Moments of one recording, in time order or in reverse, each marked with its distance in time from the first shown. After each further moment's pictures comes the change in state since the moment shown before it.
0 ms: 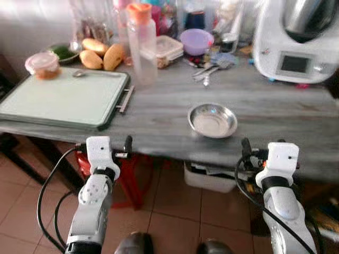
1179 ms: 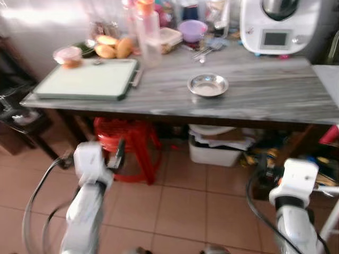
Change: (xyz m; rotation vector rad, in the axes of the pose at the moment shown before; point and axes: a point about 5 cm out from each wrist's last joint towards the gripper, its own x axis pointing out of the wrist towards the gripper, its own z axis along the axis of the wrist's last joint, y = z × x) left arm -0.036 0.017 -0.003 0.046 -0.092 0.005; right arm -0.034 -0.021 -0.016 -0.013 0.007 -0.116
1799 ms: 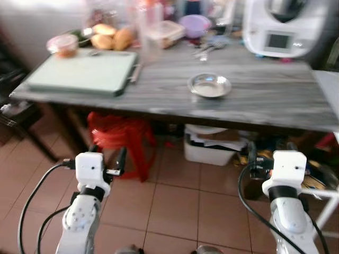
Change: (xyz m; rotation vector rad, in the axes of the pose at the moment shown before) left arm 0.000 -0.005 0.007 0.059 0.002 -0.062; right arm 0.016 0.013 0.019 -0.058 -0.083 0.091
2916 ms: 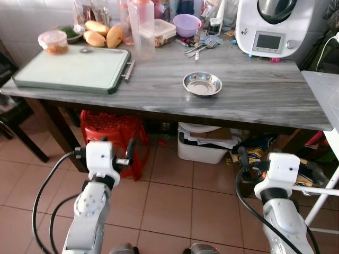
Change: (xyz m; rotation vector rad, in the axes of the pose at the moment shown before) left arm 0.022 -0.020 0.008 -0.052 -0.008 -0.051; right arm -0.008 0.010 -0.010 0.159 0.111 0.063
